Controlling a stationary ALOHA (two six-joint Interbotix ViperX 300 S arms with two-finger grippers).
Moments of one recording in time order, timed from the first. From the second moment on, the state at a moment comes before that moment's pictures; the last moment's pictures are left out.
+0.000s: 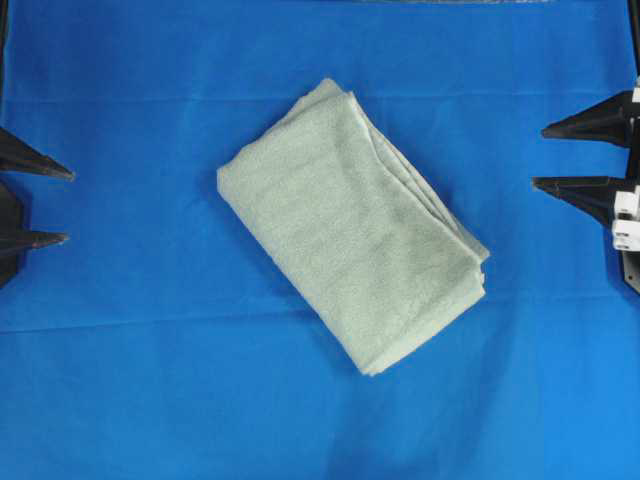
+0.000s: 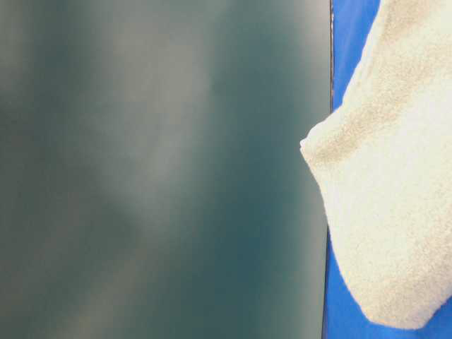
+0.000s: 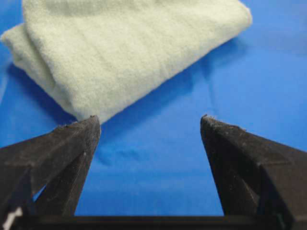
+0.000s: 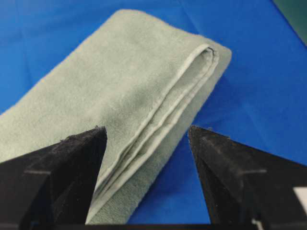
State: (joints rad) left arm 0.01 -1.39 1.33 -0.02 0.21 0.02; right arm 0.06 -1.03 1.13 -0.81 0.41 0.97
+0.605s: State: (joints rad) left arm 0.01 -1.39 1.33 -0.02 0.20 0.02; right arm 0.06 -1.03 1.13 -0.81 0.40 0.97
